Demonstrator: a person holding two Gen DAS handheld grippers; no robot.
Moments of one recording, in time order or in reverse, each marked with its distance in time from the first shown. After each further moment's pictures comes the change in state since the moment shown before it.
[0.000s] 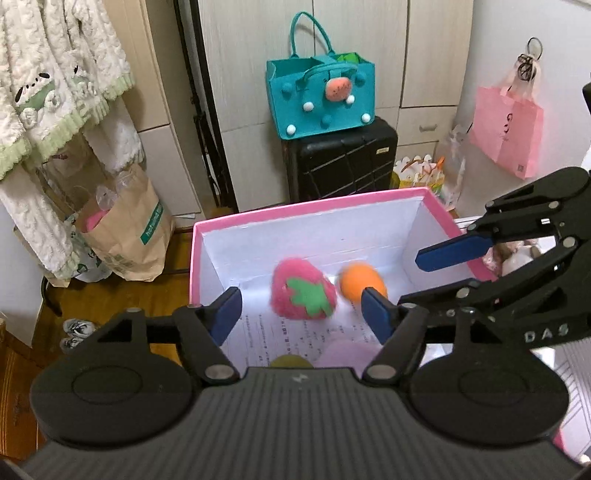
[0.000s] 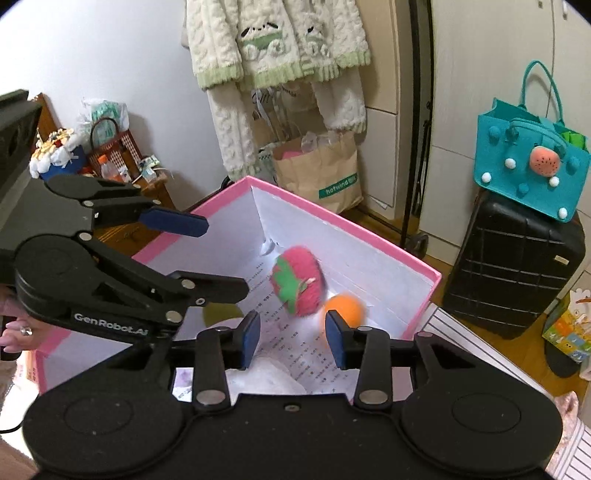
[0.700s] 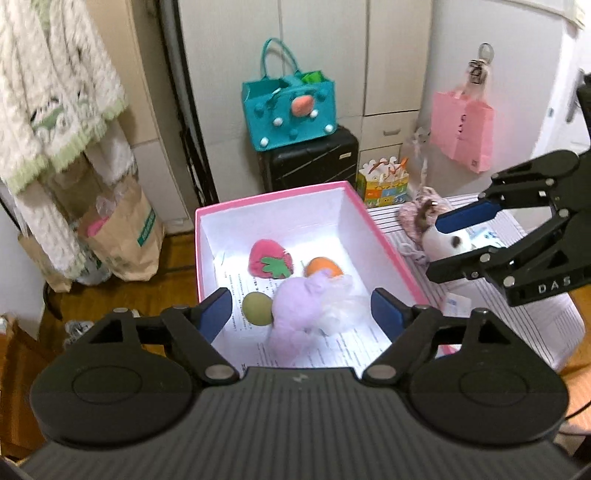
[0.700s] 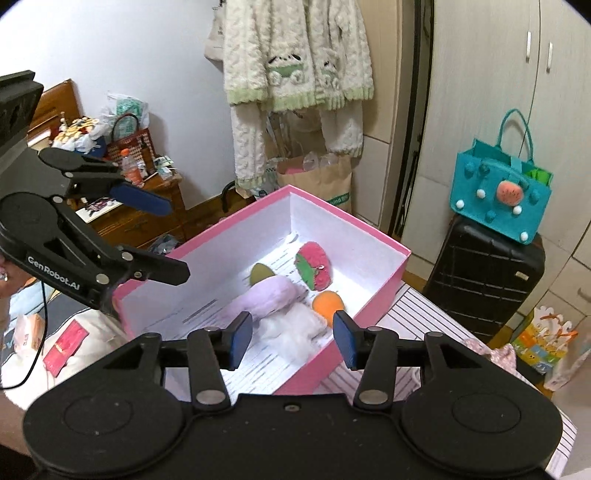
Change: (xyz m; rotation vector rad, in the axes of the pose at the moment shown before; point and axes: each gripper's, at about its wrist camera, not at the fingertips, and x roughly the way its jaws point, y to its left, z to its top) left arm -0.133 -0.035 -0.030 0.053 -0.024 -0.053; right arm -0.120 0.059 -0.042 -0.096 -0.053 -0.070
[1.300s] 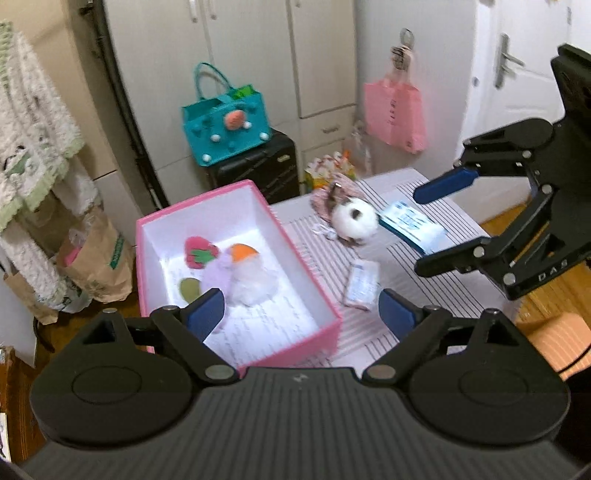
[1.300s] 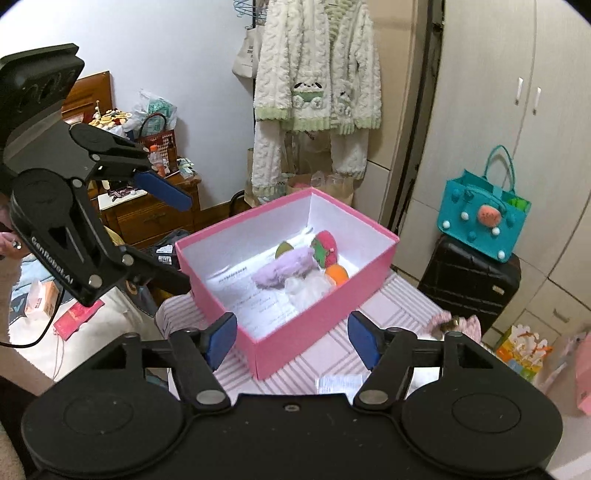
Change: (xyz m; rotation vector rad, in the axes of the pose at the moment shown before) left arm -0.073 -0.094 -0.035 0.158 -0.010 -0.094; right arm -0.102 0.042 -0.069 -0.087 -0.069 -0.039
